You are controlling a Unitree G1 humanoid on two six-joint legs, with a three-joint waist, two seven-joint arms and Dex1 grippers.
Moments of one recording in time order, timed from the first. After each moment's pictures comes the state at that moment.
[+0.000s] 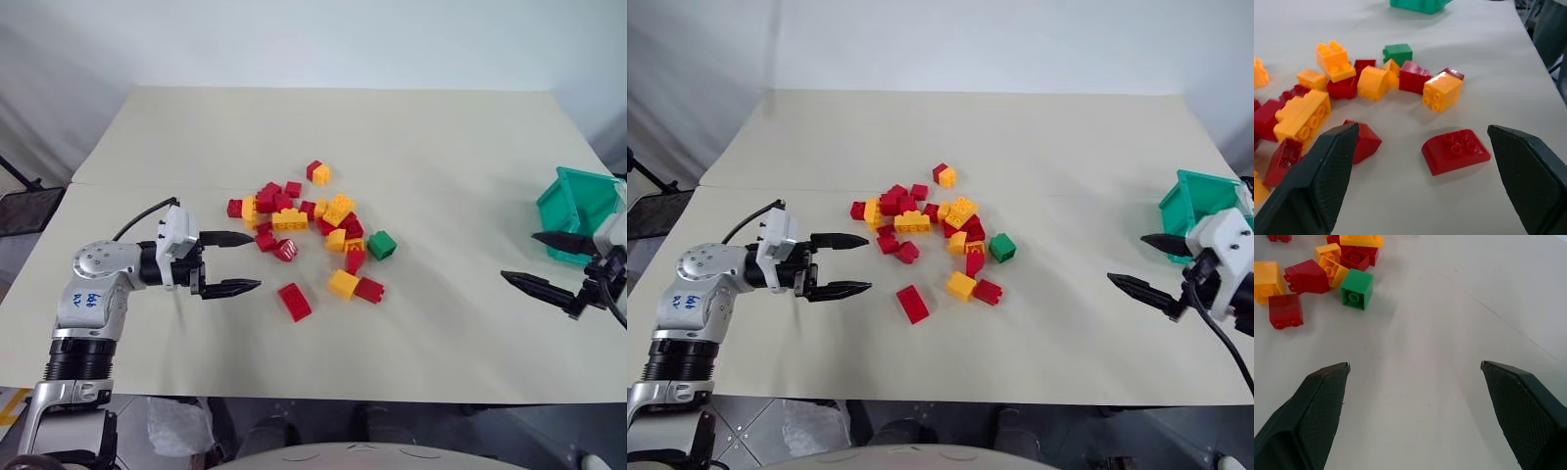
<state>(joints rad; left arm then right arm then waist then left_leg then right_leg) -0.46 0.67 0.12 0.15 -0.41 0.21 -1.30 -0.02 -1.01 -0.52 -0.21 0.53 0.51 1.02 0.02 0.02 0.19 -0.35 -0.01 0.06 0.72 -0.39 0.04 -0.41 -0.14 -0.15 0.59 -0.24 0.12</state>
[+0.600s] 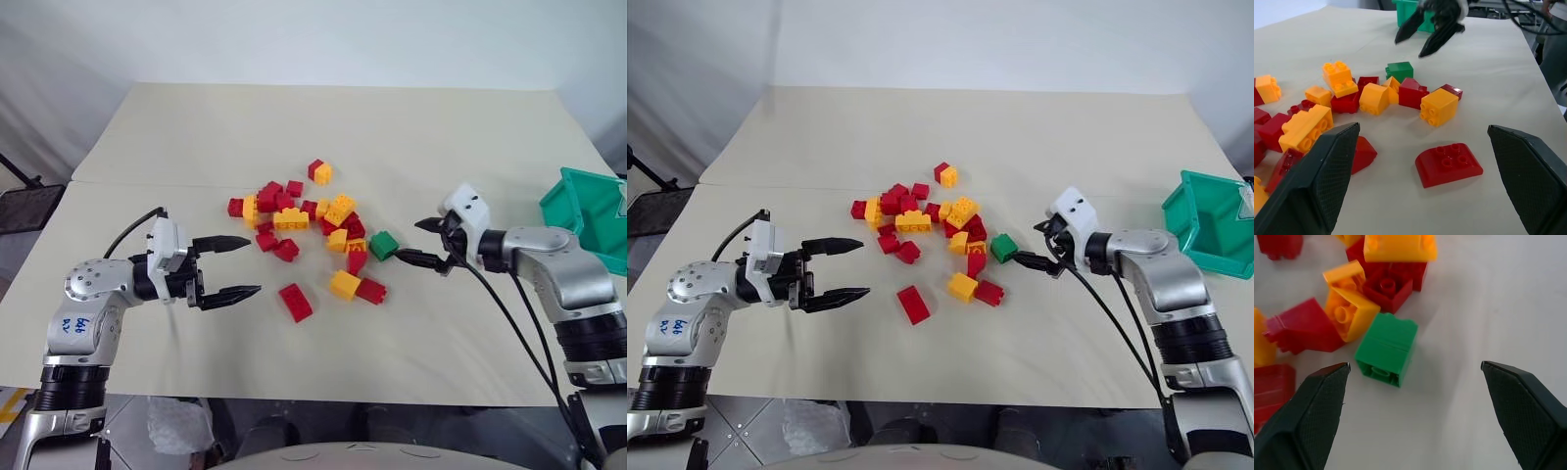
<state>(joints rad) -0.32 0.66 0.17 -0.01 -0.48 0.21 -1.20 -0.63 -0.74 0.11 0.14 0.33 0.61 0.91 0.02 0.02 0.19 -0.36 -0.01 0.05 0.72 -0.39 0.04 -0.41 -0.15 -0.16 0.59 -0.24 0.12</state>
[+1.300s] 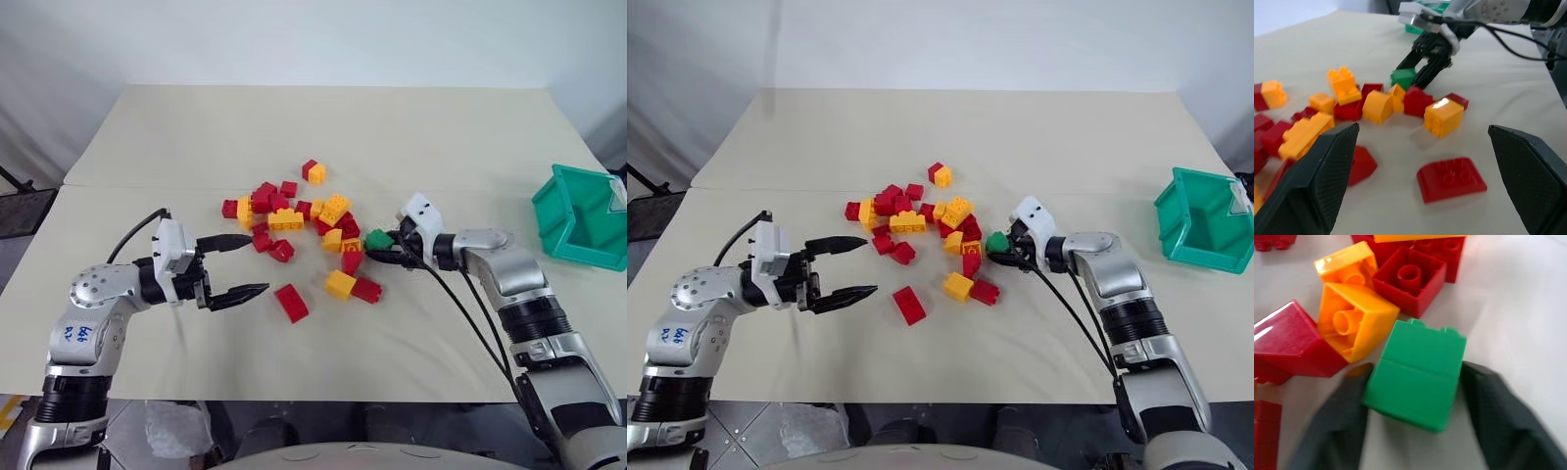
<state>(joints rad) -0.30 0.64 0.14 -0.11 -0.50 0.25 -1.10 -0.72 -0.56 0.15 0.31 0.22 0.56 0.90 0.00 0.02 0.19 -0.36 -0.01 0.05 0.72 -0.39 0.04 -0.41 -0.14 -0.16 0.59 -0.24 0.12</state>
